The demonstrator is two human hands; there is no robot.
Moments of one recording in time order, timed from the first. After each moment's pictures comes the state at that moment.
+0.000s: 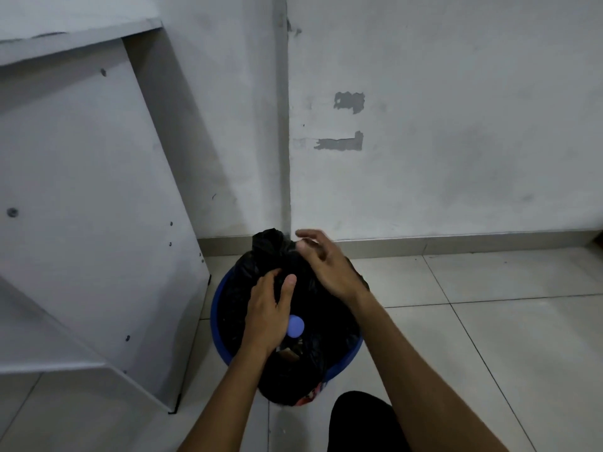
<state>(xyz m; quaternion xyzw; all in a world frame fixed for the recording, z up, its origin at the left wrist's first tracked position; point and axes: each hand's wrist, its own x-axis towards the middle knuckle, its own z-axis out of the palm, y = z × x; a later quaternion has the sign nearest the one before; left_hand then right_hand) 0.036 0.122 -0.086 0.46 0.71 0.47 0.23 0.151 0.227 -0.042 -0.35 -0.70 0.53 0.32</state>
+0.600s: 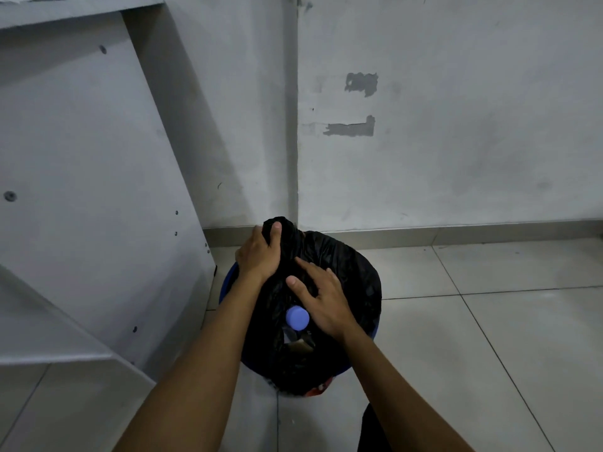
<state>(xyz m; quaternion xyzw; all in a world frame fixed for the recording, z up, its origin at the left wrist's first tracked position) -0.029 0.201 -0.076 0.42 0.83 0.32 0.20 0.139 0.175 -0.093 -0.42 -0.77 0.41 0.26</state>
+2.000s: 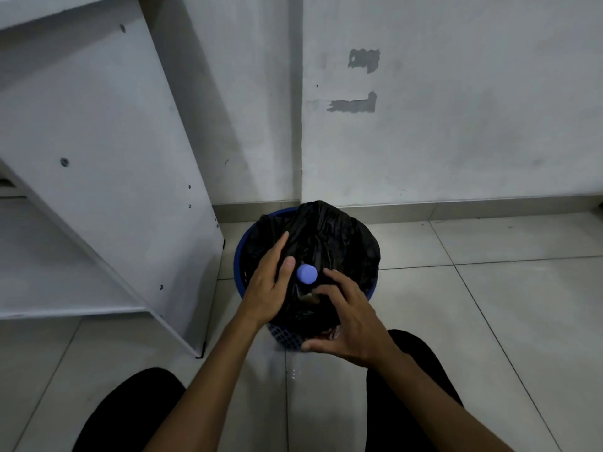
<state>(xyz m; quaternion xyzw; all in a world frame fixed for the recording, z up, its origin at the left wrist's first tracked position) 0.008 0.067 -0.099 0.55 0.65 0.45 0.26 0.214 0.094 -0.118 -0.31 -0.90 0.20 0.25</state>
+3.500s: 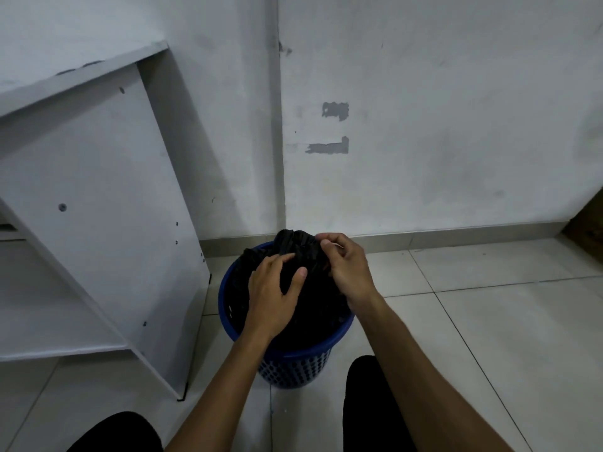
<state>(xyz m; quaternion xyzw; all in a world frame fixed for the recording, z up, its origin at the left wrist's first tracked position) 0.049 0.091 -0.048 0.56 0.68 0.45 0.15 0.184 0.165 -0.003 -0.44 -0.57 0.54 0.45</state>
